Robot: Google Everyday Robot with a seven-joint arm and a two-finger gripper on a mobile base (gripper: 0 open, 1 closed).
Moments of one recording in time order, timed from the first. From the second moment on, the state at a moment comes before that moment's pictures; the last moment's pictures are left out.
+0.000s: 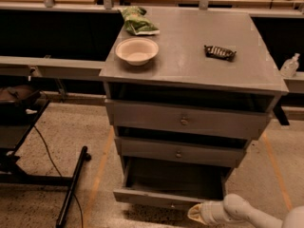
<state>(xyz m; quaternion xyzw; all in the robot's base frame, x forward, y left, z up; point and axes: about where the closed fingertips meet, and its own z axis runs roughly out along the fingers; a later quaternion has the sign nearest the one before) 0.458 -0.207 0.145 -0.61 0.71 0.18 0.28</state>
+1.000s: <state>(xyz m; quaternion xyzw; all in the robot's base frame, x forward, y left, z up) 0.522 -0.166 0.153 -0.64 0.68 0.17 0.30</state>
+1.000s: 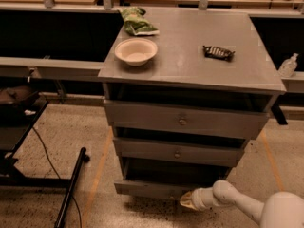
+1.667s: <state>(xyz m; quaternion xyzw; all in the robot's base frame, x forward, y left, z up) 0.548 -0.150 0.165 -0.66 0.67 0.16 0.31</state>
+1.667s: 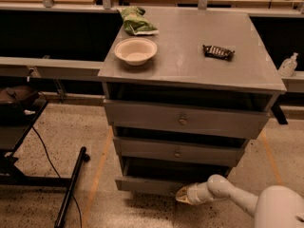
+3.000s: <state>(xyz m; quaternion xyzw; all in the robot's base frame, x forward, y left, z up) 0.564 -0.166 0.186 -0.66 0.66 0.13 0.33</state>
